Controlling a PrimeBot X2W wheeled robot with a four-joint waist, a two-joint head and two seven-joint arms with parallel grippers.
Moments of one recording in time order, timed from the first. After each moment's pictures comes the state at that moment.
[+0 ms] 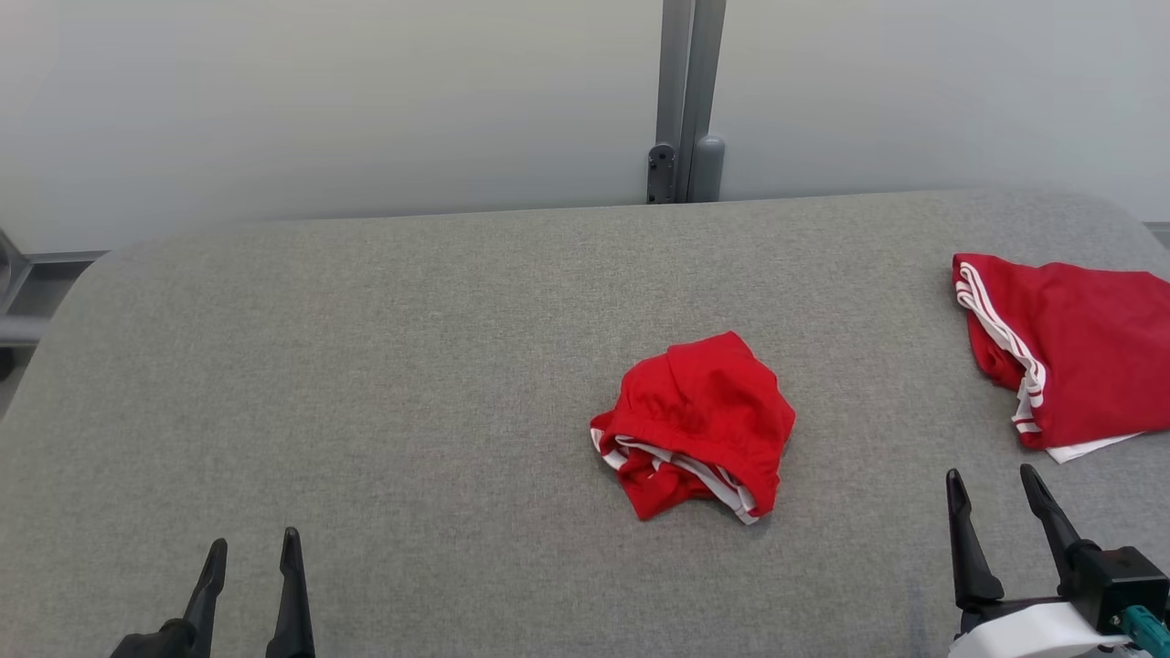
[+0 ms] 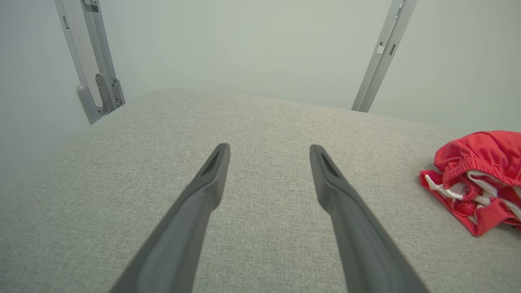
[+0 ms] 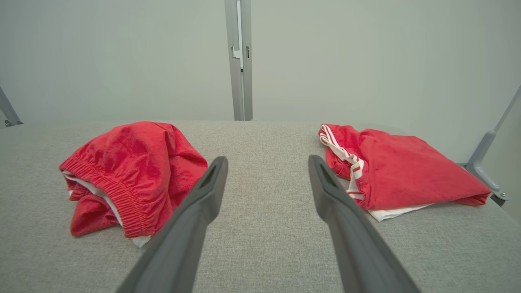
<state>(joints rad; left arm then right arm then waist) 0.15 0.11 0.02 0.18 -0.30 -0.11 -0.26 0.14 -0.07 -0.11 0.09 0.06 0.13 -0.26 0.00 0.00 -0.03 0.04</state>
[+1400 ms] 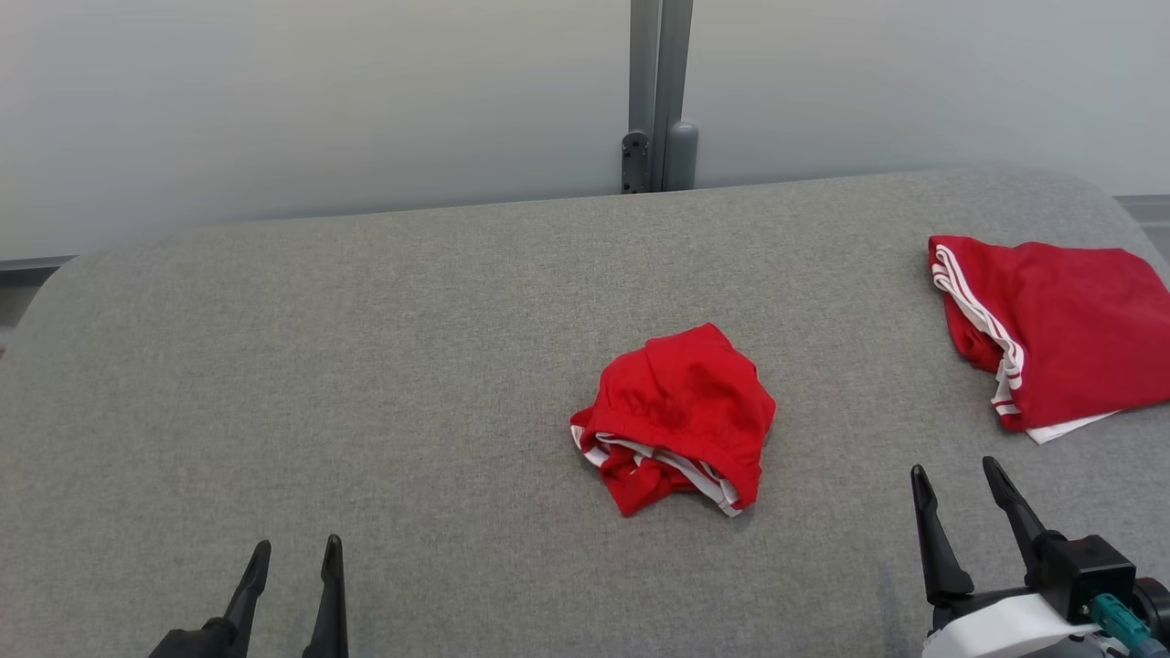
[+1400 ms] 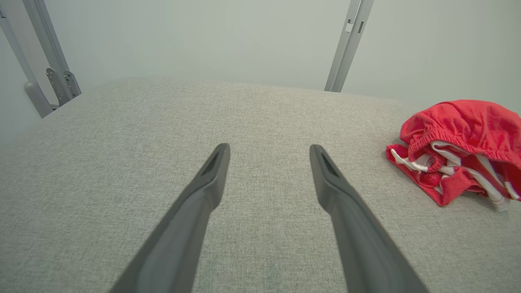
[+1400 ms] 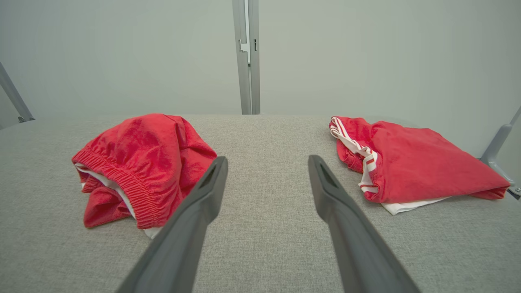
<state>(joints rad) 0.15 0.11 -0.05 0.20 -0.29 -0.13 -0.26 0.12 -0.09 -0.04 0.11 0.09 0.13 -0.26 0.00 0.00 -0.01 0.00</state>
